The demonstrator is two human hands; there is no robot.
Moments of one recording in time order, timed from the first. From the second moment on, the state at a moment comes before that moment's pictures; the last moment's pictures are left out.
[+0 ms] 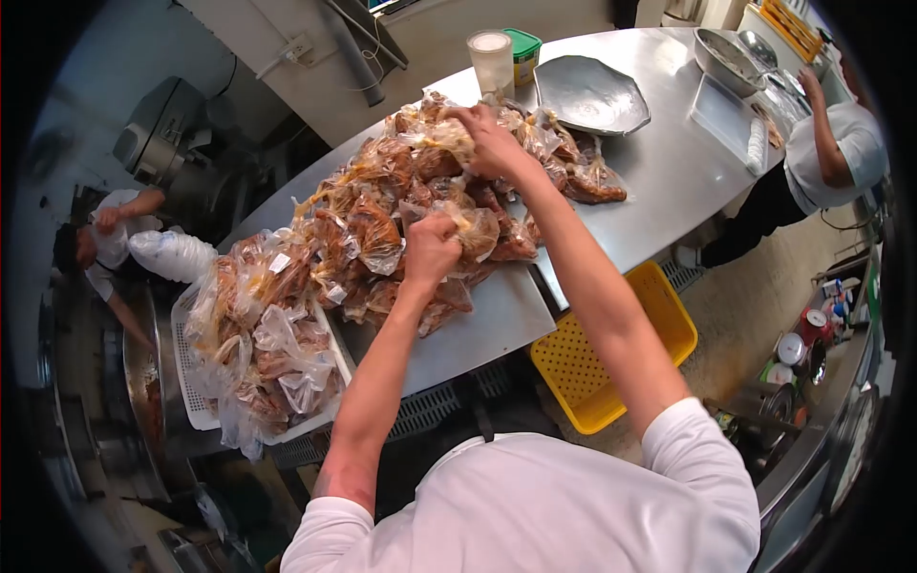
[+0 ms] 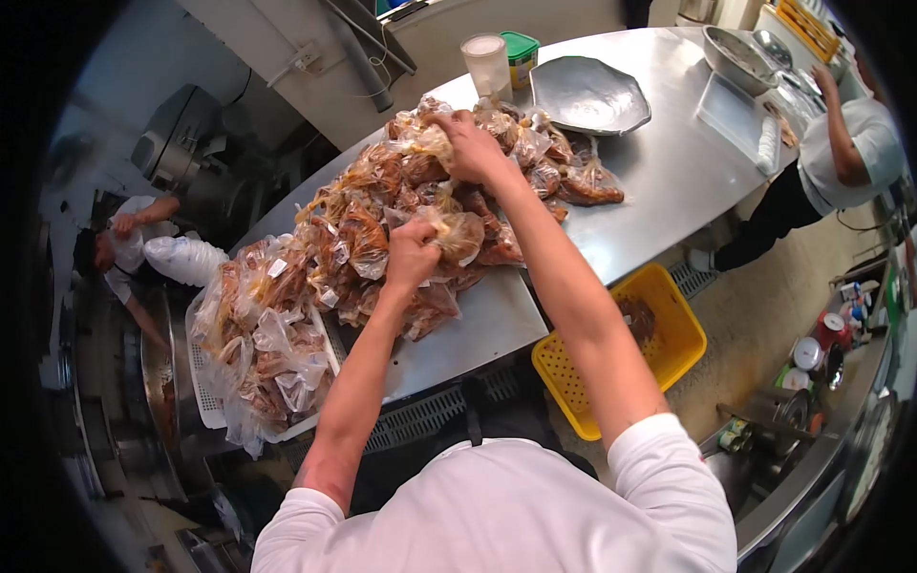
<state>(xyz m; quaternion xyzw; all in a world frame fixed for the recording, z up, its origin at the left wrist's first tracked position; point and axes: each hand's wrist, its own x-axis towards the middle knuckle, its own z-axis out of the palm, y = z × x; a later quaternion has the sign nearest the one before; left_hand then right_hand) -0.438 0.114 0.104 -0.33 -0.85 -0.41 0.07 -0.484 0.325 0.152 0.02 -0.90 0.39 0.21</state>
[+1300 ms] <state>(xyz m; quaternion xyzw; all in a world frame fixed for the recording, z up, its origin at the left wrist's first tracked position) -0.371 0.131 0.125 -0.40 -0.84 -0.37 -0.06 -0.180 0.345 0.045 -0.28 -0.77 0.54 0.17</state>
